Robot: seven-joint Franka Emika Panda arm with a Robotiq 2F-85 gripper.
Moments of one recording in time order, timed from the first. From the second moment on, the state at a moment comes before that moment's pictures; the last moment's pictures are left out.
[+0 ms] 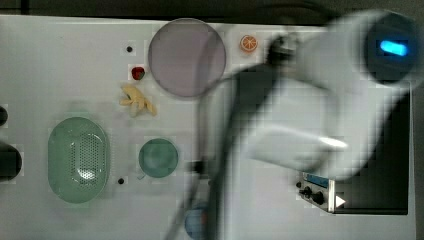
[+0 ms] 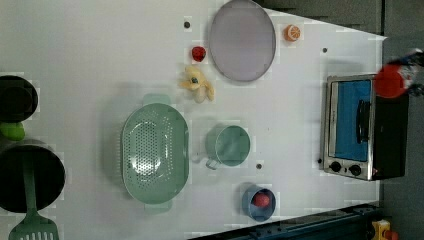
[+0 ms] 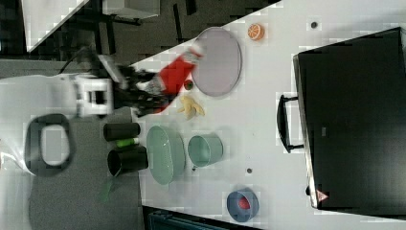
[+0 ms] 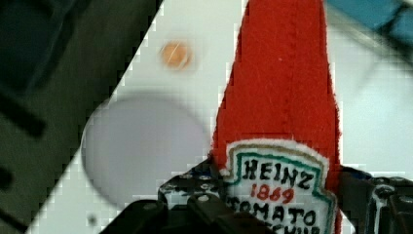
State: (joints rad) arm 0.13 0.11 -0.25 -1.74 0.10 0.36 0.01
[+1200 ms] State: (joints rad) arm 0.12 0.28 -0.24 -2.27 0.05 0.91 0.01
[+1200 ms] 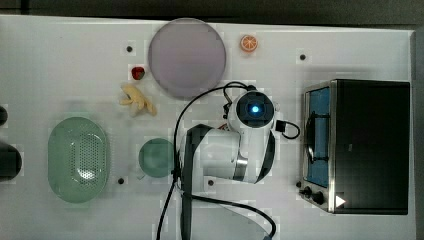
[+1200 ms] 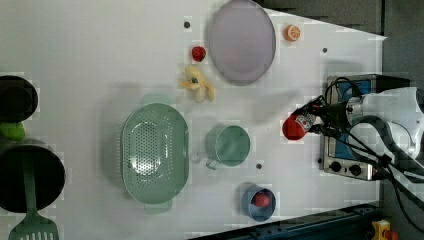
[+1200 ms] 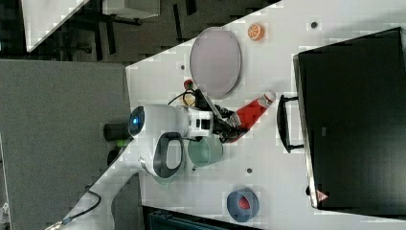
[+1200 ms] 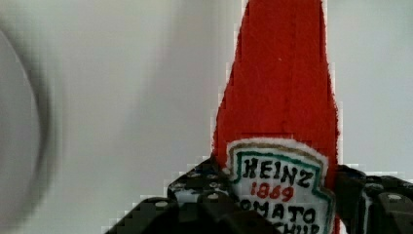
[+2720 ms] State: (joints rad) arm 0.17 -0.09 -0.22 -1.69 -0.01 0.08 0.15
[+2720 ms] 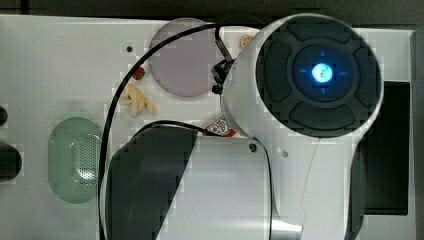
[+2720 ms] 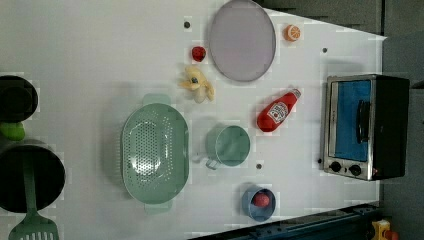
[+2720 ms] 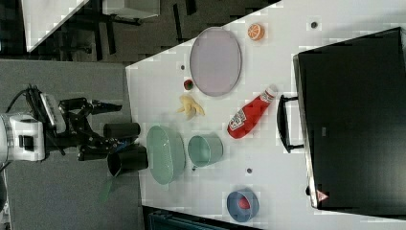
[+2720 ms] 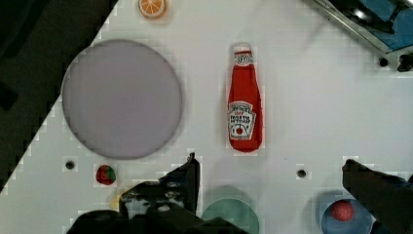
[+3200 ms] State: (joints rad) arm 0.18 -0.06 -0.22 -1.72 -0.02 0.03 0.15
